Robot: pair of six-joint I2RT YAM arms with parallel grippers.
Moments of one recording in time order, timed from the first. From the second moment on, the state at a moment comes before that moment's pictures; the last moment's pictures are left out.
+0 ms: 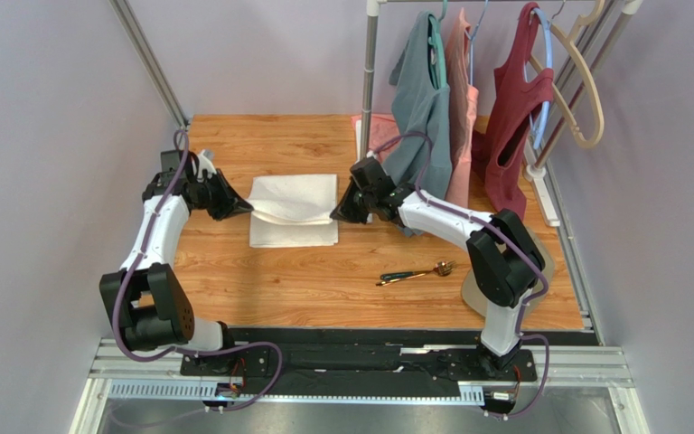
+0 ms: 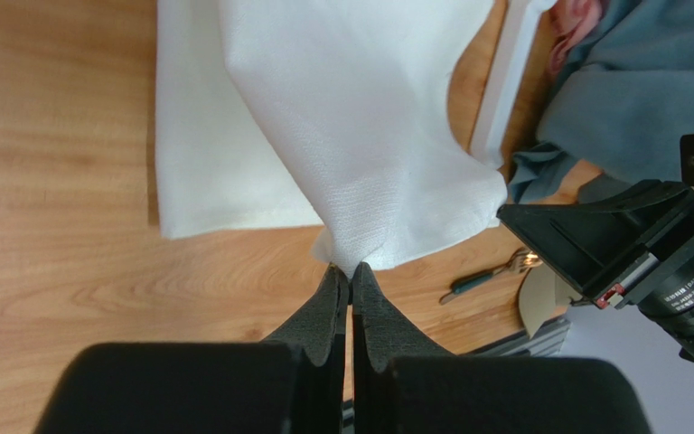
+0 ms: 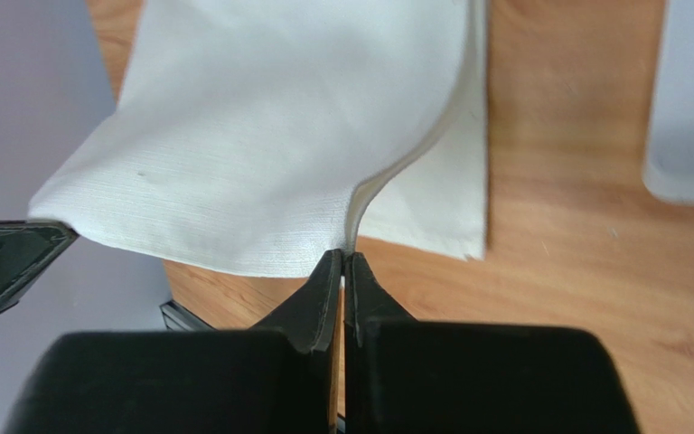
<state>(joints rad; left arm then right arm) 0.19 1.40 1.07 -0.67 0.56 -0.40 0.71 1.85 1.31 -0.24 -0.09 1.06</state>
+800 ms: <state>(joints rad) 0.19 2.04 1.73 -0.14 0.75 -0.65 0.57 2.39 2.20 -0.14 -0.16 0.69</state>
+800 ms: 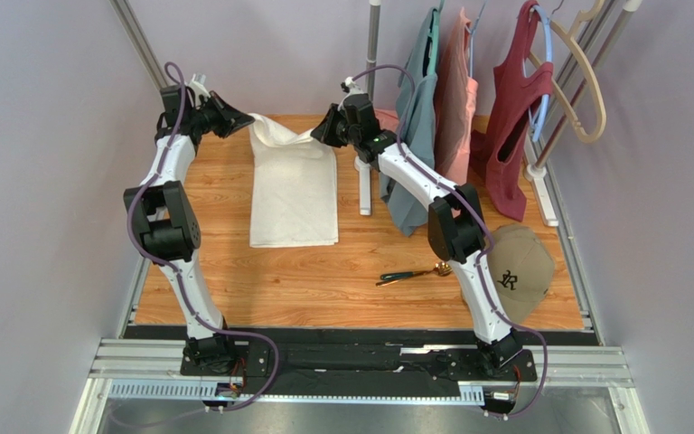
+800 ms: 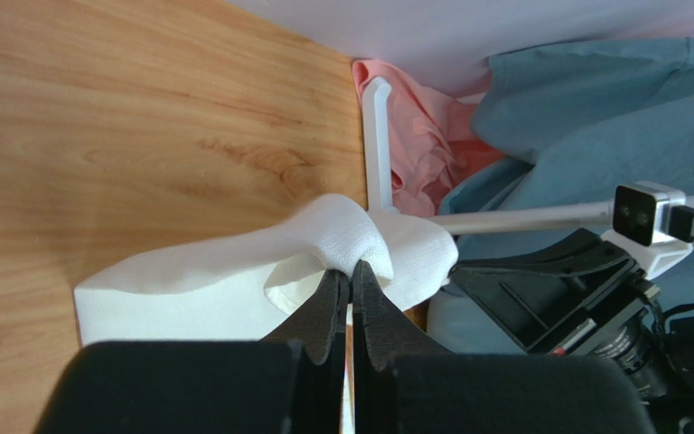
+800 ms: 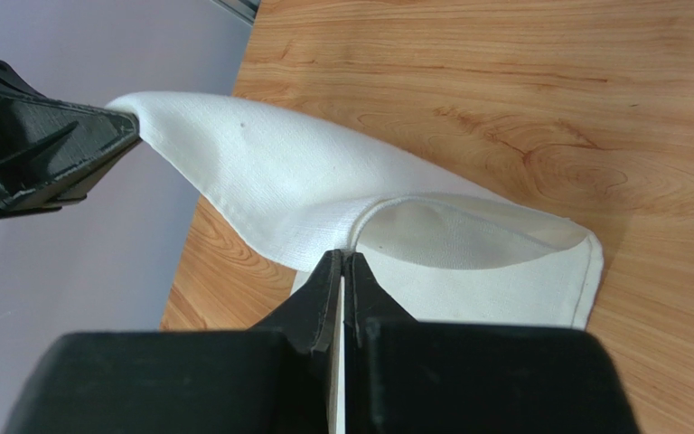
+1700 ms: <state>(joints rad) 0.19 1.64 1.19 -0.63 0.59 -0.41 0.60 2.09 1.56 -0.14 -0.35 0.82</state>
